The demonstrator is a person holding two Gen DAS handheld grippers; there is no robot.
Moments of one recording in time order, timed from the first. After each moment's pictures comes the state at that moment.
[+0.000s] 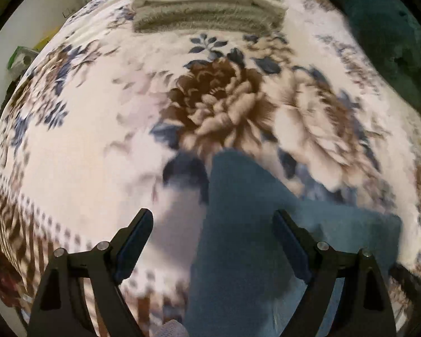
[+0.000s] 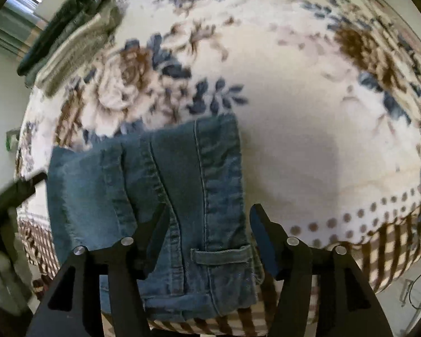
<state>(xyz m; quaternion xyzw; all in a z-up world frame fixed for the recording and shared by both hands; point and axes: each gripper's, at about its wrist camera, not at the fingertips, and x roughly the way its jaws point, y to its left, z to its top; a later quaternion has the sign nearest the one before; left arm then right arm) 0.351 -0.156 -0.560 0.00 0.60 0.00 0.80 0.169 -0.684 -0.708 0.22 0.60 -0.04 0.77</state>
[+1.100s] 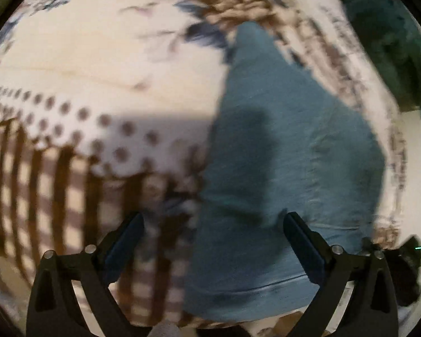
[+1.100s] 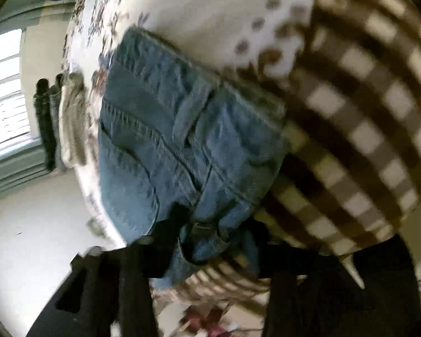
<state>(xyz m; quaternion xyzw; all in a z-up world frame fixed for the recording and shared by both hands) 0.244 -0.109 -0.604 -0.14 0.66 -0.09 0.73 0.029 -0.669 -0.782 0.61 0.52 -0.03 0.60</state>
